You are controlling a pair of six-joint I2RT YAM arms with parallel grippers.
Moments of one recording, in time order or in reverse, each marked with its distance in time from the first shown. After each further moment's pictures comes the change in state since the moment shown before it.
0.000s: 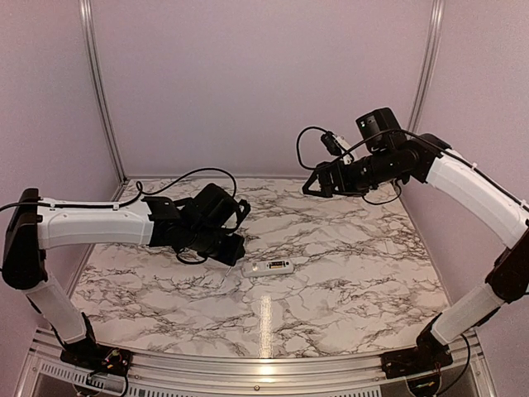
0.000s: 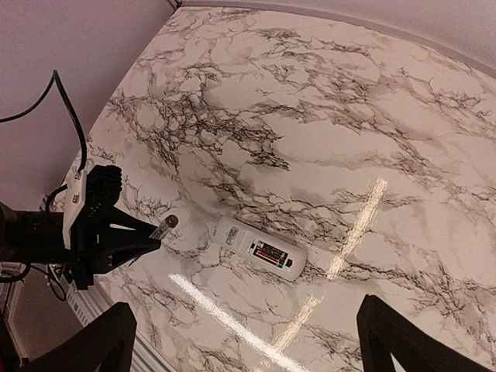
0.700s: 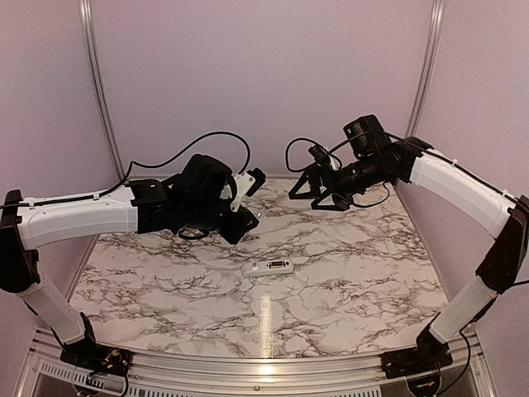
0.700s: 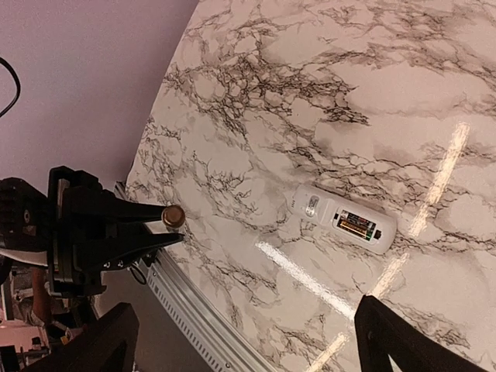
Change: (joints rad) left arm -0.001 -0.066 0.103 0.100 0.030 0.332; right arm -0.018 0.092 0.000 0.021 -0.265 0.171
